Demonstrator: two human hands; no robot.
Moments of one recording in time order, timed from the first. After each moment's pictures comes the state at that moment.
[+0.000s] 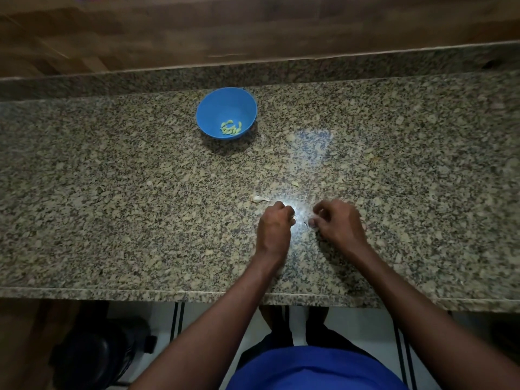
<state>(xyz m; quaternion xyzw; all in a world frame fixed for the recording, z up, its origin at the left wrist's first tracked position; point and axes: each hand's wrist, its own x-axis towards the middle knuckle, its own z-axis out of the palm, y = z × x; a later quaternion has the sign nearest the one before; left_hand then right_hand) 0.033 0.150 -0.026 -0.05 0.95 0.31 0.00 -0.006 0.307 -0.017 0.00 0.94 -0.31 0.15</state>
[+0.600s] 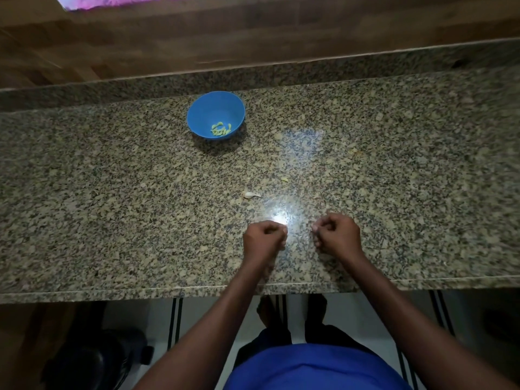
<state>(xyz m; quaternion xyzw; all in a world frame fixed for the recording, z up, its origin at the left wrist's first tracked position) 0.080 0.145 -0.016 -0.28 0.73 0.61 0.11 0.050 0.326 -0.033 0.16 0.84 -0.50 0.14</state>
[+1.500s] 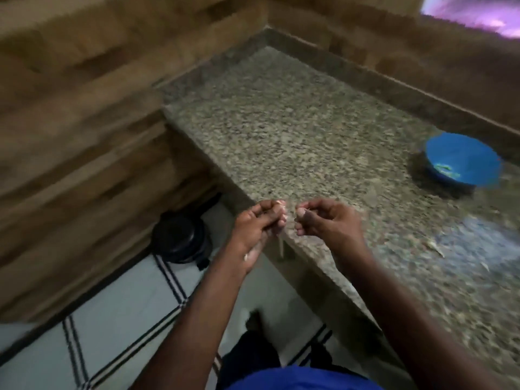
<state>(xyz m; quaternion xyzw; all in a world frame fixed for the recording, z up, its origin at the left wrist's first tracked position) 0.289 -0.074 0.097 -0.41 0.34 0.80 -0.27 0.158 0.022 0.101 -0.21 0.61 -0.63 0.43</state>
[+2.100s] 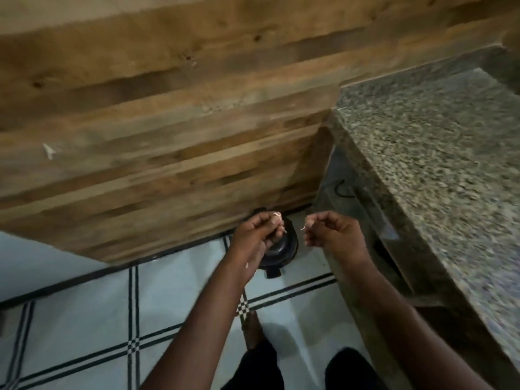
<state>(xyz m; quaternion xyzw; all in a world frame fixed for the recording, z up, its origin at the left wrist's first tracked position) 0.613 -0.361 0.031 -0.49 0.23 0.74 -0.40 0.440 -0.319 0.046 -0.33 0.62 -0.49 0.52</state>
